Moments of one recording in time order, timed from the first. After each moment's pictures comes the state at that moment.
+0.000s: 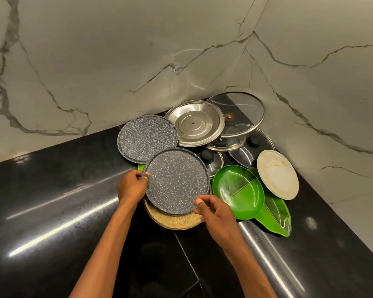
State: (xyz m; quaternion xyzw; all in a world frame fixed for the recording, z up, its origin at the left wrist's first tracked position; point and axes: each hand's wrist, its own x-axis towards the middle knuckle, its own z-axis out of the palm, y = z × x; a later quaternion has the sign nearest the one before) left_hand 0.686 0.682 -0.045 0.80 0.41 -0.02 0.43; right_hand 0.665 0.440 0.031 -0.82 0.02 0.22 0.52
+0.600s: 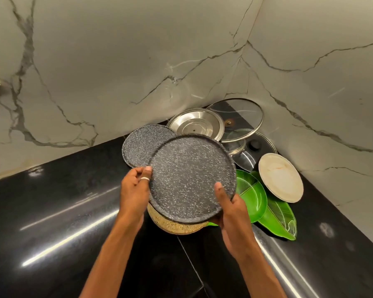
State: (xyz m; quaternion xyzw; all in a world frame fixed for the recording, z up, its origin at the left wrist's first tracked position) left_hand 0.652 0.651 0.047 0.60 0.34 0.14 0.71; right_hand 0.669 0.439 0.075 -0.62 0.10 0.20 0.75
